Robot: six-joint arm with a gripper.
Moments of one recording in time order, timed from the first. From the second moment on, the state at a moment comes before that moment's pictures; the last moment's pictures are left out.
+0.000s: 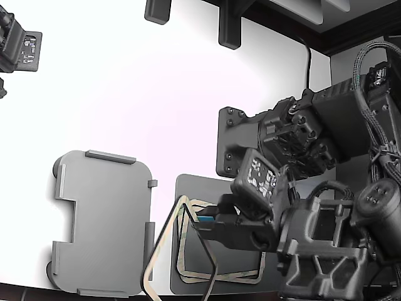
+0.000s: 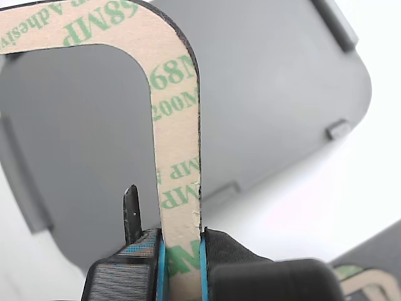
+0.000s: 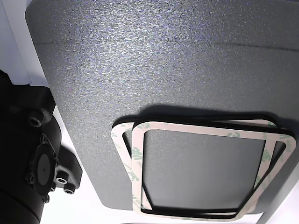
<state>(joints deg) 50.0 100.5 84.9 94.2 26.4 87.5</state>
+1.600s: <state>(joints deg) 29.1 78.8 75.0 94.2 1.8 122.1</state>
